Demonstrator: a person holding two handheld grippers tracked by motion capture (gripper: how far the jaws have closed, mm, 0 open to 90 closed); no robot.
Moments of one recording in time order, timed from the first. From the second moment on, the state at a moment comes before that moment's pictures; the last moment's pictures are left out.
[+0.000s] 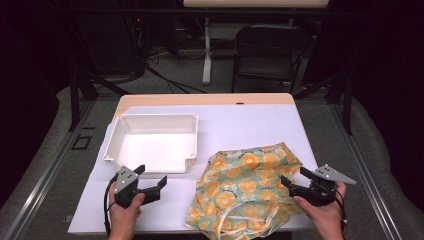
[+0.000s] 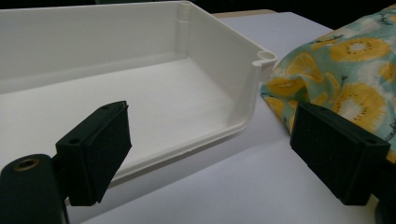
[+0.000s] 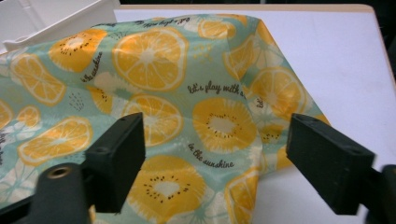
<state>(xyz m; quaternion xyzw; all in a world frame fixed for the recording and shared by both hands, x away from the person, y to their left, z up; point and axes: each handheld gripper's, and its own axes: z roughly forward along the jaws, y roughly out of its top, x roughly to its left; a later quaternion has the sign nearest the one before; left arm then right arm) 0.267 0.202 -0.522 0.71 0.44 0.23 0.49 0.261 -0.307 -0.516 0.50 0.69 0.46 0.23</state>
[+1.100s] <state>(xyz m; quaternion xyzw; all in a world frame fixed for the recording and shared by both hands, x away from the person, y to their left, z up) 0.255 0.086 -0.535 0.79 0.35 0.17 0.48 0.266 -0.298 -0.520 0.49 0.71 0.46 0.19</state>
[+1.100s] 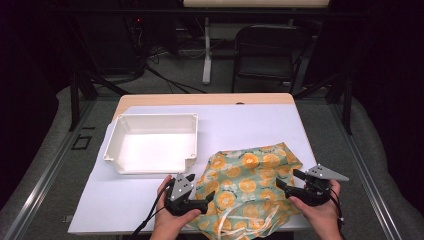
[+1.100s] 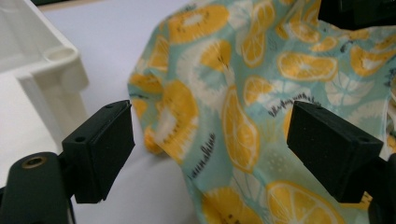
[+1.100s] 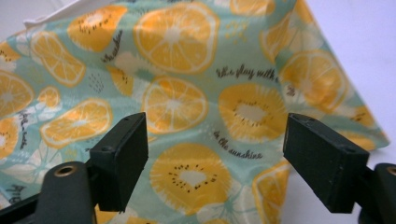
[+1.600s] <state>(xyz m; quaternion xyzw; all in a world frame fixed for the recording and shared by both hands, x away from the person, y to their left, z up) 0.257 0.074 -0.559 0.80 0.38 0.15 0.43 0.284 -0.286 -0.557 0.47 0.79 0.36 0.14</state>
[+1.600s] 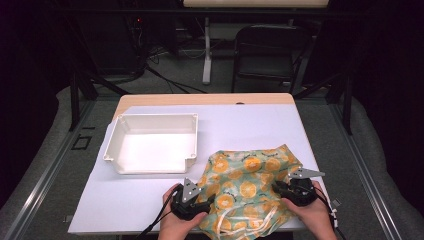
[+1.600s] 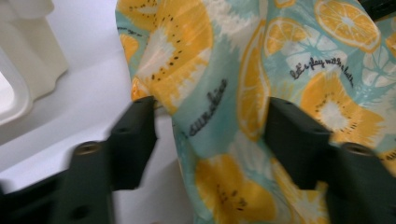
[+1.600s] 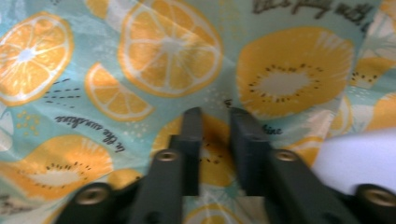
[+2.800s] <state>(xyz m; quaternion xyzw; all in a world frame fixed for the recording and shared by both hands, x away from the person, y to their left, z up) 0.285 0.099 -0.523 0.78 0.35 0.10 0.51 0.287 -0.295 -0.543 0.48 0.74 0.44 0.16</state>
